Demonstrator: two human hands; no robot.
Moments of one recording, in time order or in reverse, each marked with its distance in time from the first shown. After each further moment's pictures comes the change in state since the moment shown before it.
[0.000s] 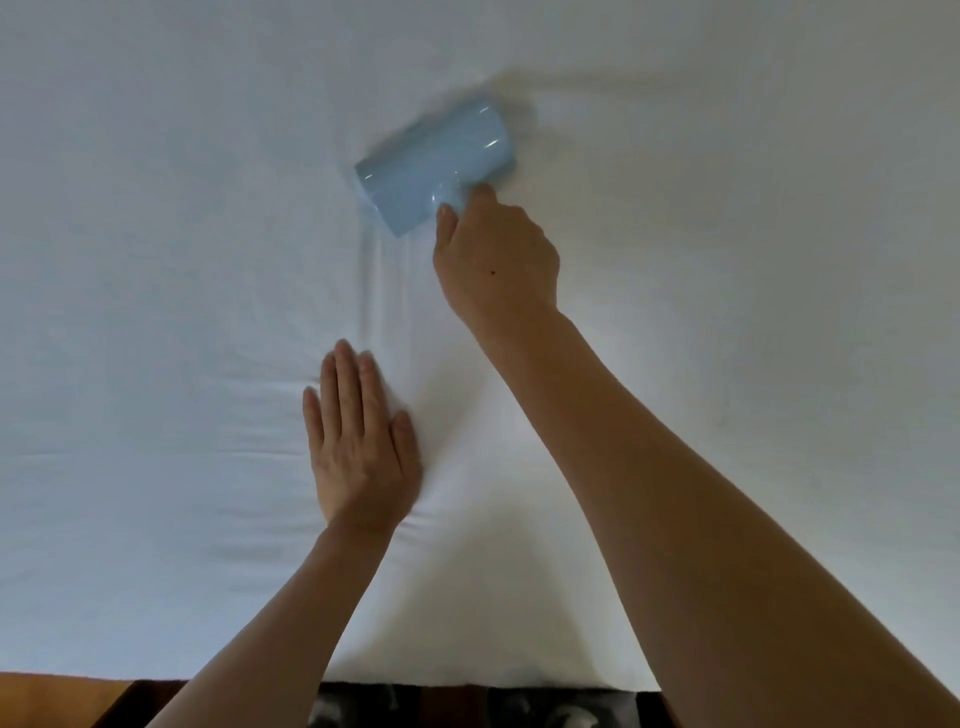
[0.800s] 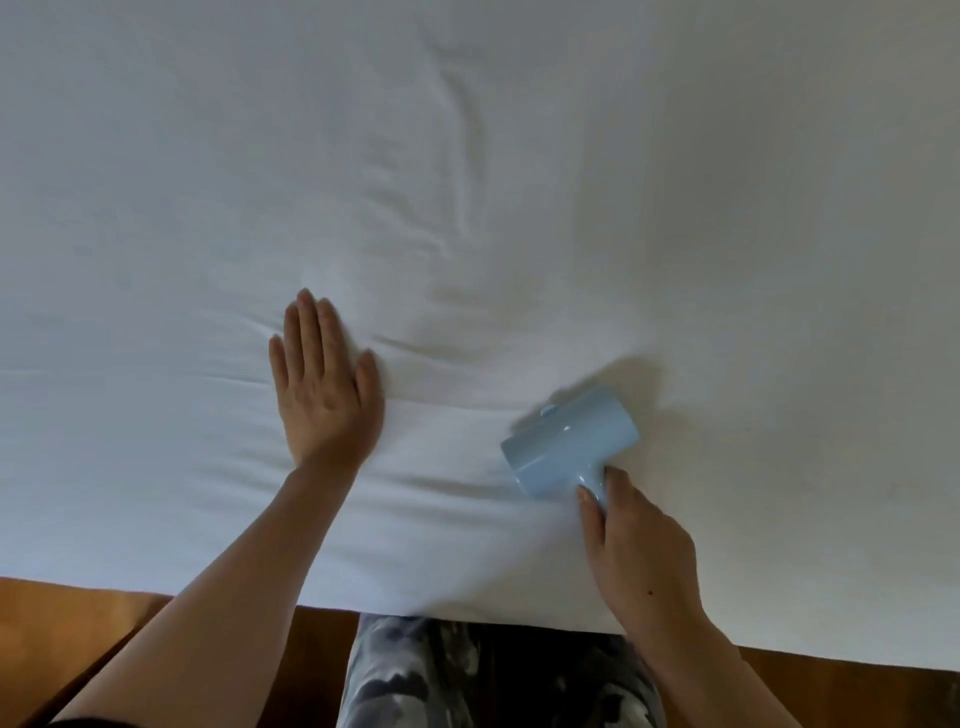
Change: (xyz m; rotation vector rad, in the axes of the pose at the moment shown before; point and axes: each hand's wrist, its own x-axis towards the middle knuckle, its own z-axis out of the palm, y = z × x) left_hand -0.015 0.014 -0.005 0.011 -0.014 -0.114; right_hand -0.239 0.194 0.005 -0.127 -0.251 0.120
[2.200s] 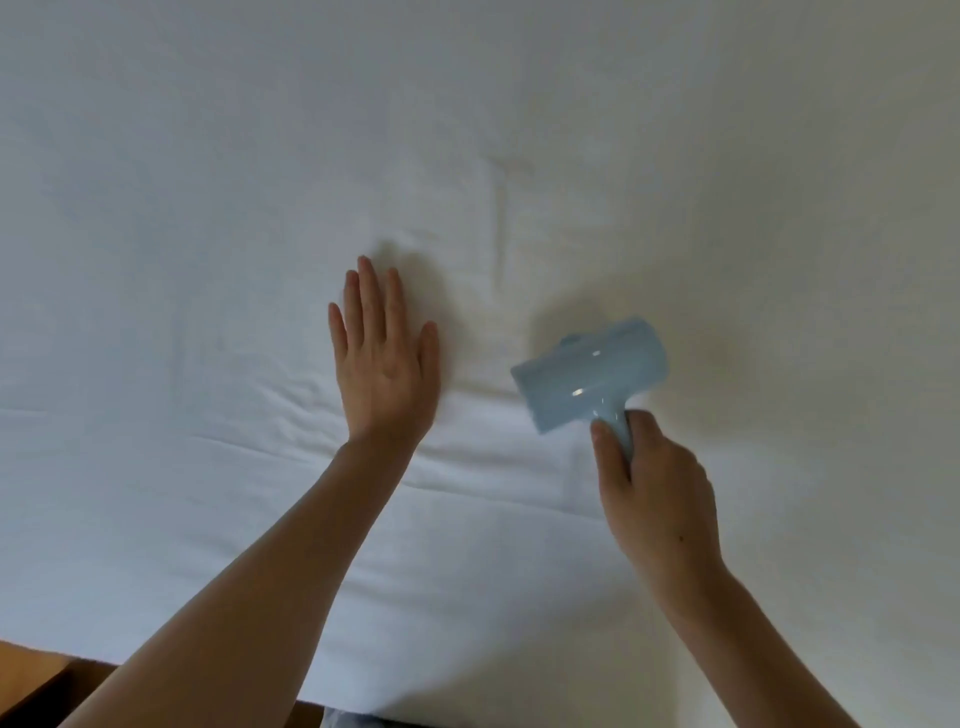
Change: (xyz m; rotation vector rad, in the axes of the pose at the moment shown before) left_hand 0.092 0.064 -0.011 -0.122 0.039 -0.042; right_hand 0.099 -0.046 -0.089 0.138 0.210 -0.116
